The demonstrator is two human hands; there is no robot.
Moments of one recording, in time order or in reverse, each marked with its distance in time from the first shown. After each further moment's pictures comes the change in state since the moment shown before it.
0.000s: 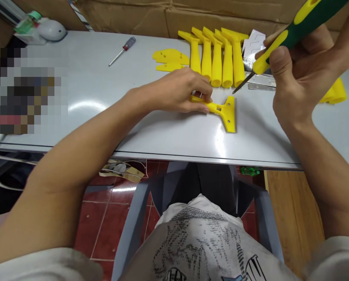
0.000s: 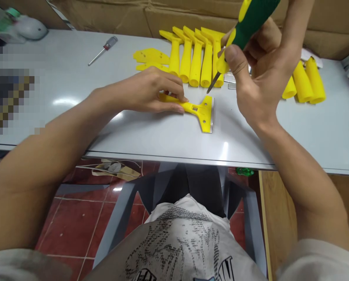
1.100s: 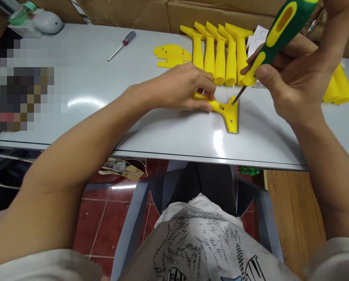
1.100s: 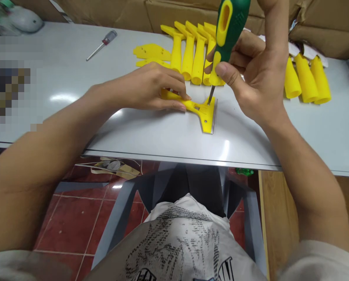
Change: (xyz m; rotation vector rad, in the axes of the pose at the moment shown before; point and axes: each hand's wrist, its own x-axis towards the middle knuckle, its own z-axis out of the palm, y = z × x) left_hand 0.000 0.004 0.000 0.056 0.011 0.002; right_hand -0.014 -0.113 -0.011 -0.013 -0.275 -0.029
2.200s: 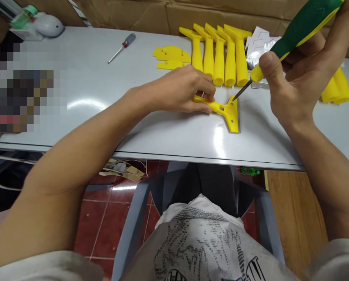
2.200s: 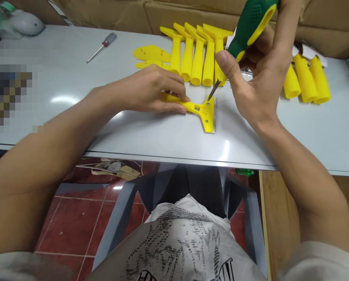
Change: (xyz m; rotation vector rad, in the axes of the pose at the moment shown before) left_hand 0.000 -0.007 0.007 -0.081 0.046 0.031; right_hand -0.001 0.088 0.016 -0.048 0.218 0.112
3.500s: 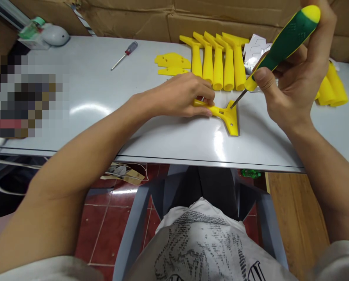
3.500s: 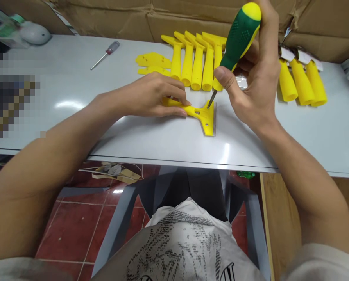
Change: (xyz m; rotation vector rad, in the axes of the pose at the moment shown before) left_hand -0.002 -0.004 0.008 0.025 0.043 -0.028; right_hand 0.000 -0.040 -0.006 -0.149 0.034 -0.258
